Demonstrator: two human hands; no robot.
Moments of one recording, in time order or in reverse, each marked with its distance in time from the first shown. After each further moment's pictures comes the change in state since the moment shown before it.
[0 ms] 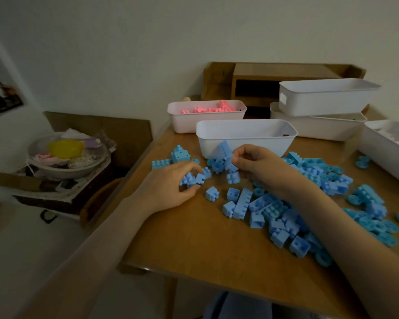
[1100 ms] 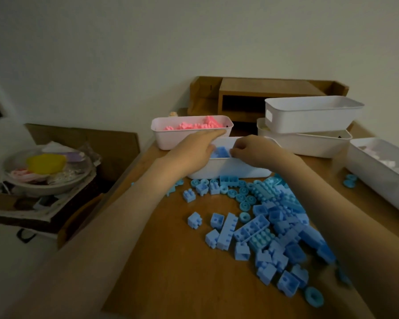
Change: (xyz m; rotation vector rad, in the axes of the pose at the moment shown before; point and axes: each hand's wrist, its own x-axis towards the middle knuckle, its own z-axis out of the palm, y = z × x) left_hand 0.133 0.049 -0.015 -0.106 -0.057 -0.096; right_hand 0.066 -0.041 -0.046 -1.148 0.123 0.056
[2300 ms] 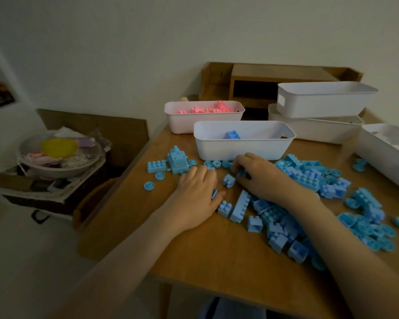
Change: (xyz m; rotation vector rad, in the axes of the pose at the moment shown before) left_hand -0.115 -0.018 0.058 0.239 0.064 0.080; right_hand -0.066 -0.002 0.059 0.082 0.042 -0.282
